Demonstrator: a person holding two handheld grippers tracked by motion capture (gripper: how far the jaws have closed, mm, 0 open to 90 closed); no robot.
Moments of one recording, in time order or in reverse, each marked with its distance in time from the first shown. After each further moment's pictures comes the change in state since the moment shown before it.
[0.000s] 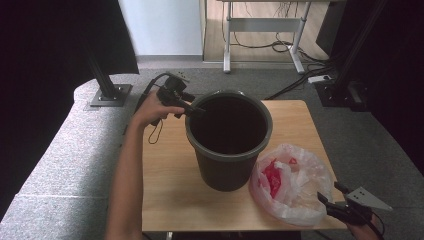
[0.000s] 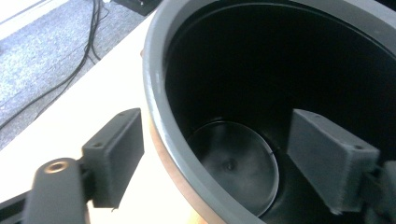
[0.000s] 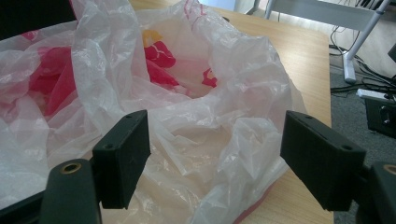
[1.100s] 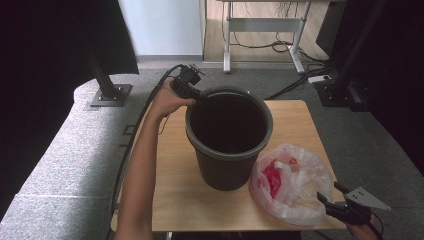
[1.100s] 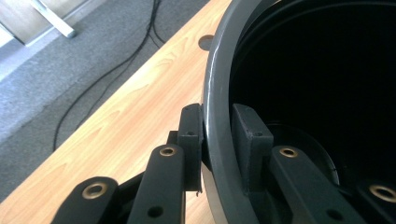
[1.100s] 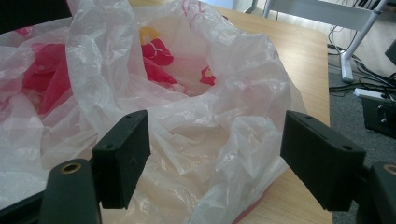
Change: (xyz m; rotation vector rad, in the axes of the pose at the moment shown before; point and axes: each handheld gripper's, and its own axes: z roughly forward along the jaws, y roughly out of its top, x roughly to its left) left arm -0.004 0.037 0.024 0.113 0.270 -0.012; right arm 0.000 -0.001 0.002 0.003 -0.008 -0.005
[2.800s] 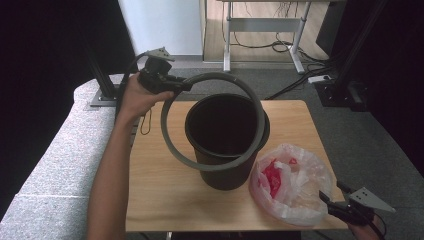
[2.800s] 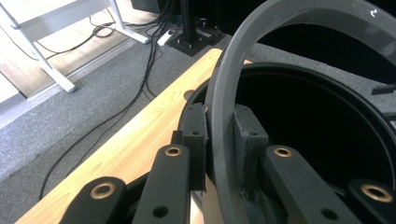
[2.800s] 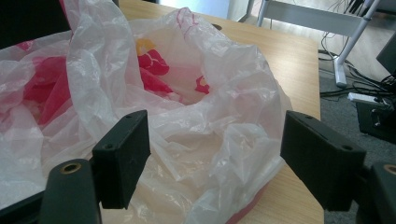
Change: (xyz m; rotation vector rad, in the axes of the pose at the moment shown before) left arm -0.008 -0.023 -0.110 -0.257 -0.055 -0.004; right arm -0.001 0.003 -0.006 -0.030 -0.016 0.012
